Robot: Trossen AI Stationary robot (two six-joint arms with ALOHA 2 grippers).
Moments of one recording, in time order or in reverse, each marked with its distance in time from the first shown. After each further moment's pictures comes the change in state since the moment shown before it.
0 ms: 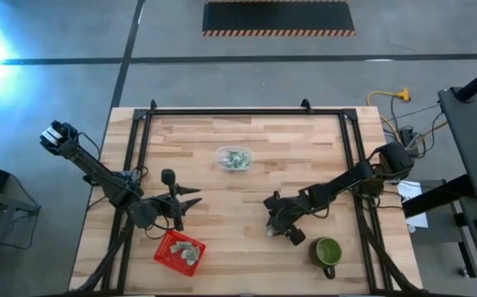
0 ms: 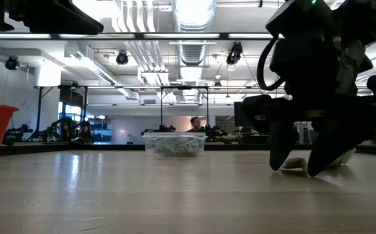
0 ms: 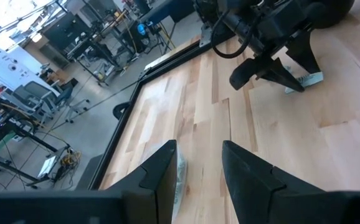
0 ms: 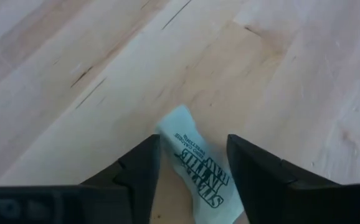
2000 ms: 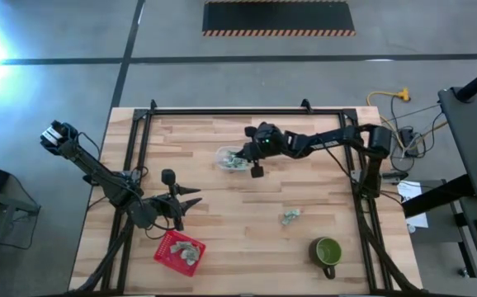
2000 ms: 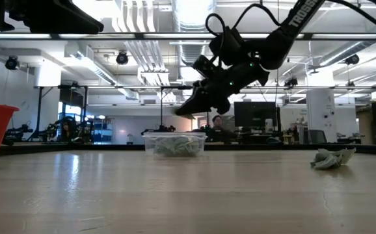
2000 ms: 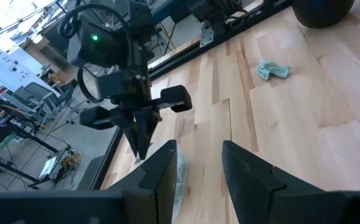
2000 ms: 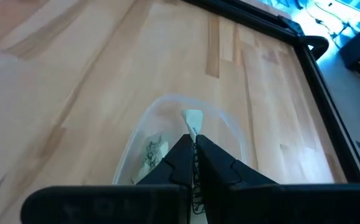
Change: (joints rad) left arm 0.001 0.000 0.000 0.001 0.000 0.006; right arm -0.604 0.121 0.314 0.140 -0.043 -0.246
